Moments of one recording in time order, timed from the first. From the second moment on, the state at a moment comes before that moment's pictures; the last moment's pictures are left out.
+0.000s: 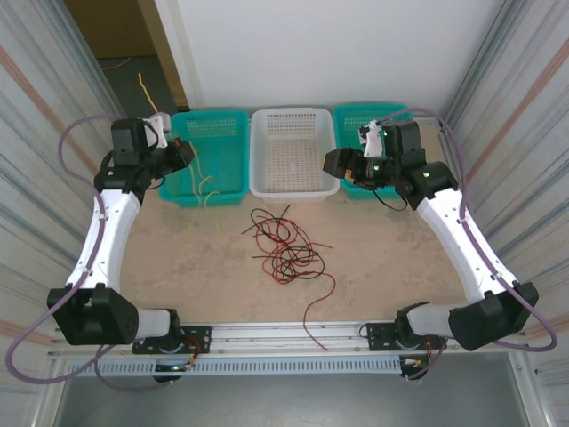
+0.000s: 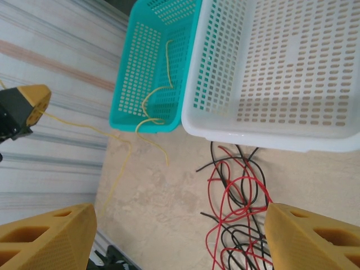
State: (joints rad) left arm 0.00 1.32 1.32 -0.57 0.40 -0.36; right arm 0.34 1.29 1.38 -0.73 -0.49 0.60
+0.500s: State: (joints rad) left arm 0.00 1.34 1.34 -0.59 0.37 -0.35; right arm 0.34 1.39 1.46 -0.73 -0.47 0.60
